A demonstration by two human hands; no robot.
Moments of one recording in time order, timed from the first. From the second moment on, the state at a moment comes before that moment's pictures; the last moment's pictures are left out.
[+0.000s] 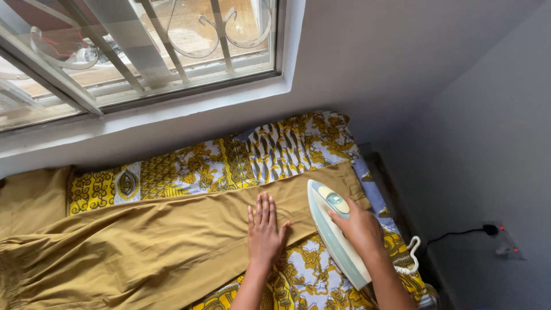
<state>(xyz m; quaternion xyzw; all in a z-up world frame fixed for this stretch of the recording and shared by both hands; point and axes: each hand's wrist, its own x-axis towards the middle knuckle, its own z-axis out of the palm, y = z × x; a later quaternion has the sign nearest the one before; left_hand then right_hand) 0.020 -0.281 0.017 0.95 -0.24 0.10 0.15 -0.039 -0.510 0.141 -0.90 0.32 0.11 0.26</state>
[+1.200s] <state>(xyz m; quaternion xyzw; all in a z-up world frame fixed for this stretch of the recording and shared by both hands) 0.014 -0.278 0.024 0.94 -0.25 0.13 0.16 0.033 -0.599 0.133 -0.92 0.29 0.03 0.27</state>
